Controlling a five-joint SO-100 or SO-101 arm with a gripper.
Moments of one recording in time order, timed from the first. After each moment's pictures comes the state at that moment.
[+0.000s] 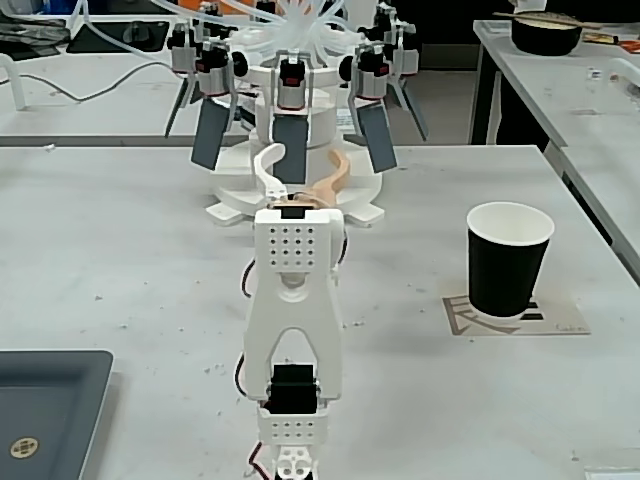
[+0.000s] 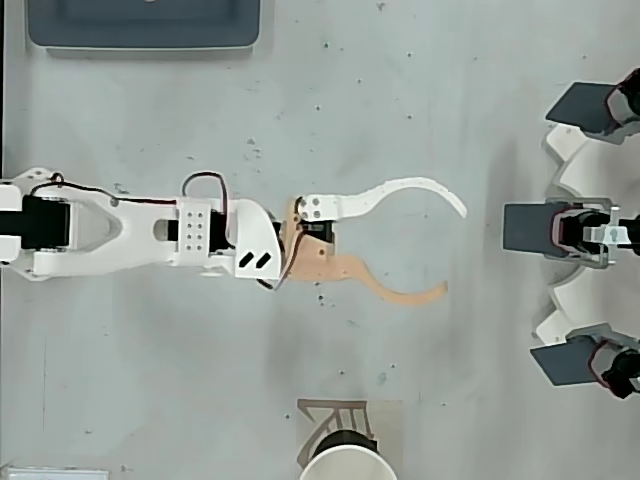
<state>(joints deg) -2.4 80.8 125.9 -62.0 -88.7</state>
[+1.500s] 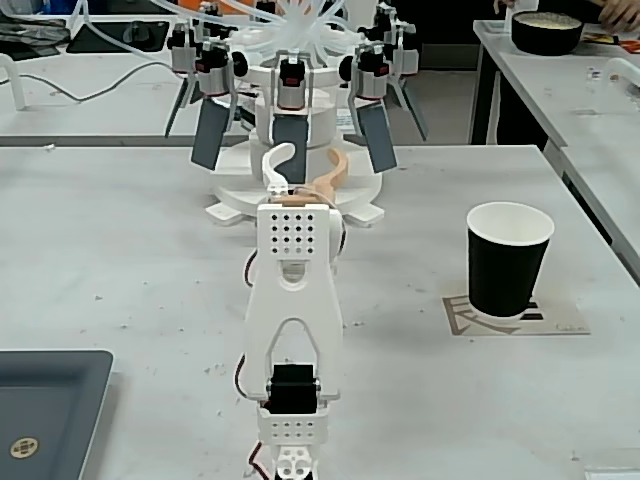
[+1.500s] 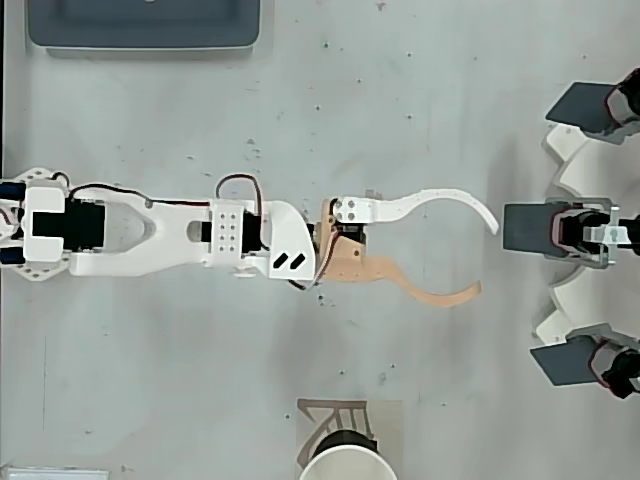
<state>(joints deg) -2.4 70.0 111.3 -57.3 -88.8</state>
